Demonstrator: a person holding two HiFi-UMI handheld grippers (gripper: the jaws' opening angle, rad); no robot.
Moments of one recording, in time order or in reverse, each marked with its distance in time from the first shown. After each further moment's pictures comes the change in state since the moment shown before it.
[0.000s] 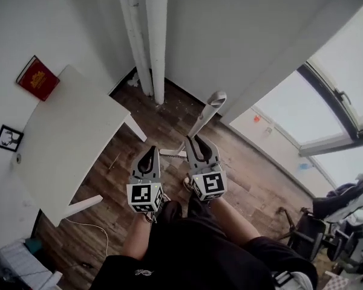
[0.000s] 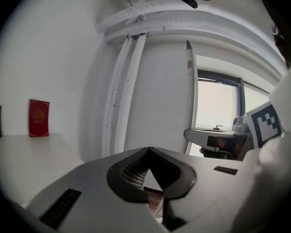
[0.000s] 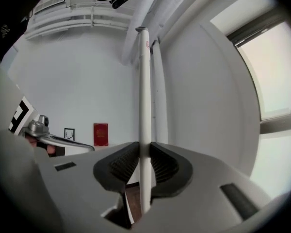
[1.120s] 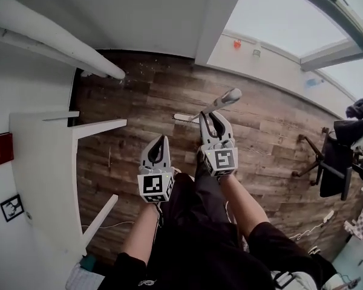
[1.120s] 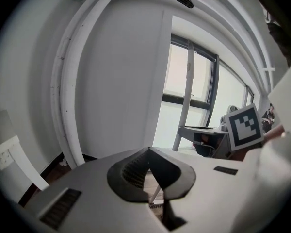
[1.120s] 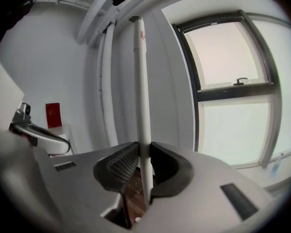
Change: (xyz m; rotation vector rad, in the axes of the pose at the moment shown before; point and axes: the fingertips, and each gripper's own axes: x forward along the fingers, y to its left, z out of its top) left arm 0.138 -0.161 -0.186 0.121 0.311 -0.358; right arm -0.098 -0.222 -0.216 0.147 0.174 -0.462
